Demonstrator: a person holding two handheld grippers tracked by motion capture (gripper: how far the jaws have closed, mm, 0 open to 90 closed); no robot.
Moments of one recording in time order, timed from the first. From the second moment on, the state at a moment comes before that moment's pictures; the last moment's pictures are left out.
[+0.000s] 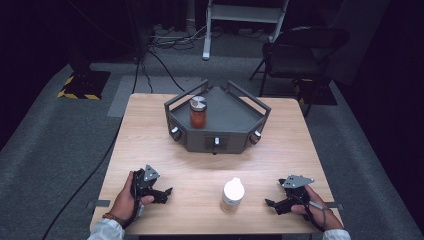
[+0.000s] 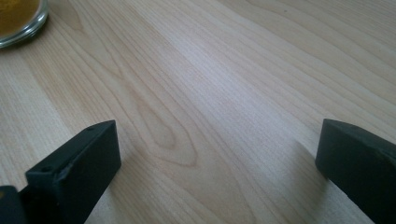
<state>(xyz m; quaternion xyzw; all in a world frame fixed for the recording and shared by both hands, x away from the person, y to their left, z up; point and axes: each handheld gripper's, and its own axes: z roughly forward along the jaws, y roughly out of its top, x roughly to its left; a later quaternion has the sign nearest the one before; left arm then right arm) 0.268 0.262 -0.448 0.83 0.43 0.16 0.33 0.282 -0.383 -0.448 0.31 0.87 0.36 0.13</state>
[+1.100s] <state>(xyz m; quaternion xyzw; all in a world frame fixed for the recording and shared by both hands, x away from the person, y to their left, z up) 0.269 0.262 -0.448 0.83 0.42 0.16 0.33 0.281 -0.383 -0.446 0.31 0.87 0.36 0.13</state>
